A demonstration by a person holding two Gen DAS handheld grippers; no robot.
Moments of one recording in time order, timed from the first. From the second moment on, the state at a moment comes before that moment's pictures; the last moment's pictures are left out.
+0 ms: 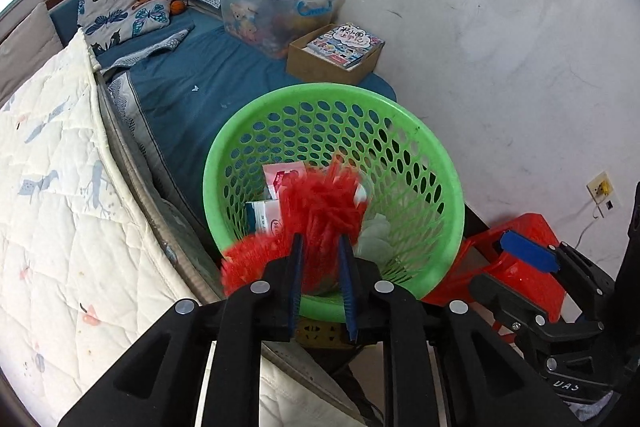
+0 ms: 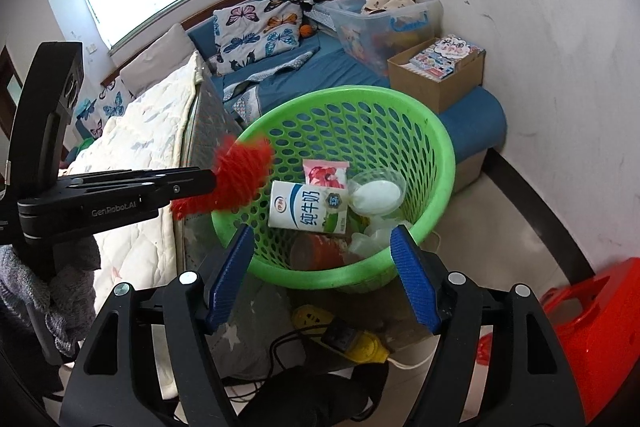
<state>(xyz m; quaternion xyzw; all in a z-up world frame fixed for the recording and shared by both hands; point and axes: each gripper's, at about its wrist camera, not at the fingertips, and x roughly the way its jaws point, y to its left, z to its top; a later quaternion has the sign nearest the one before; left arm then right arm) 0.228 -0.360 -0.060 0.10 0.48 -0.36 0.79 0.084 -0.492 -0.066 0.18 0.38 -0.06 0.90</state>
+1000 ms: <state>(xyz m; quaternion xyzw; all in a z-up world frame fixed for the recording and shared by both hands) 0.190 -0.182 0.004 0.06 0.39 -0.24 0.89 0.082 -0.385 -0.027 0.08 0.36 -0.01 0.93</state>
